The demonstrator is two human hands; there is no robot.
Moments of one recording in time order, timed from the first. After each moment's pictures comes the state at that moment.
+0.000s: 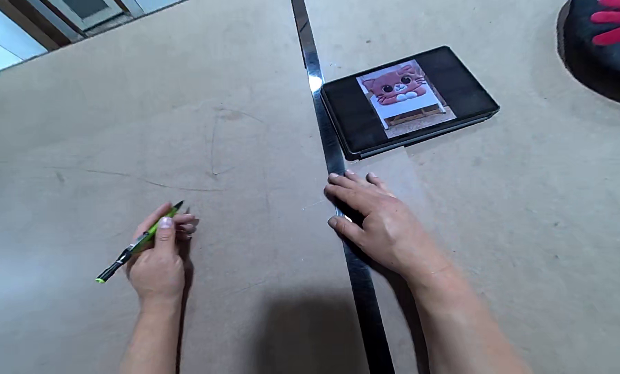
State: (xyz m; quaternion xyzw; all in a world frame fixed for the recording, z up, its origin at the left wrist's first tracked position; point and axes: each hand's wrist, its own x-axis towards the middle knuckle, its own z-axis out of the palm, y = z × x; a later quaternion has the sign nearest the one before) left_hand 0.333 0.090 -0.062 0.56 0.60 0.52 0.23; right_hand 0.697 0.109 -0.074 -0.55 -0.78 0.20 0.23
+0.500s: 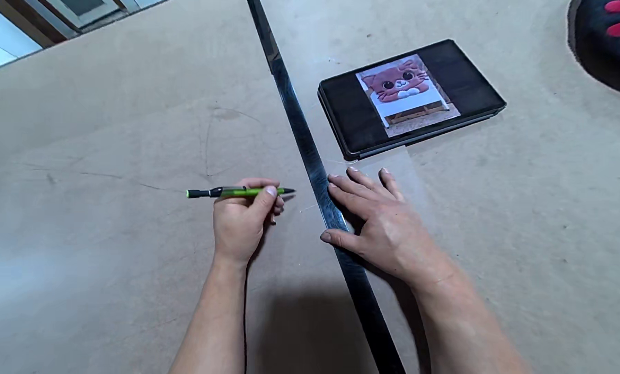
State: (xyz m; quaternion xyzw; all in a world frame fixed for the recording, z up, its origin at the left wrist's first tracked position) left_hand 0.457 0.138 -0.057 0.58 0.51 0.47 0.43; right_hand 0.701 0.109 -0.076 -0.56 -0.79 0.17 0.19
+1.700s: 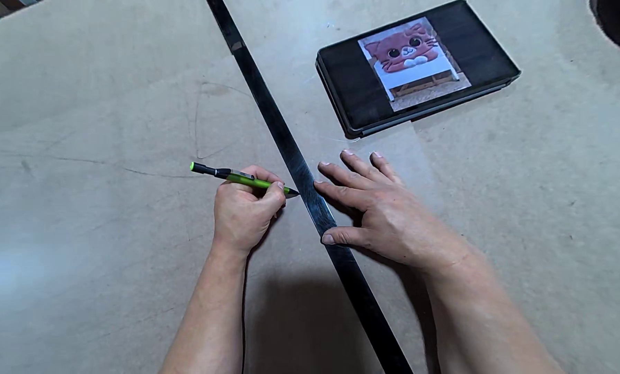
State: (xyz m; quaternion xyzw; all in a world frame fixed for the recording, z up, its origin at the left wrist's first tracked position) left_hand 0.460 0.135 -0.060 0.61 0.53 0.42 0.40; right_hand 0.703 0.107 -0.072 -0.50 -0.83 0.20 0.14
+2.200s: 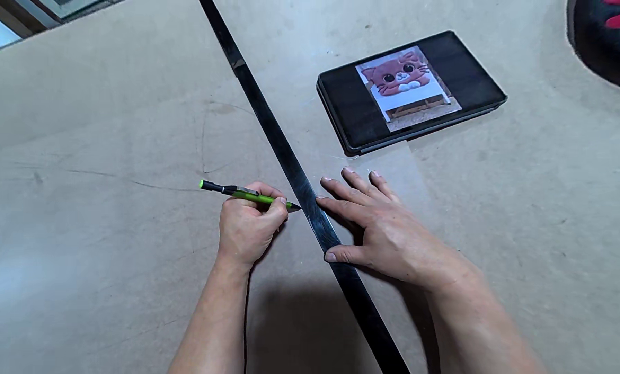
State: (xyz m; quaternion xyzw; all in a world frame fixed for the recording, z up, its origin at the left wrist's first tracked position) left_hand 0.459 0.128 -0.052 0.61 0.56 0.39 0.41; right_hand 0.702 0.104 -0.068 -0.51 -0.82 0.22 0.14
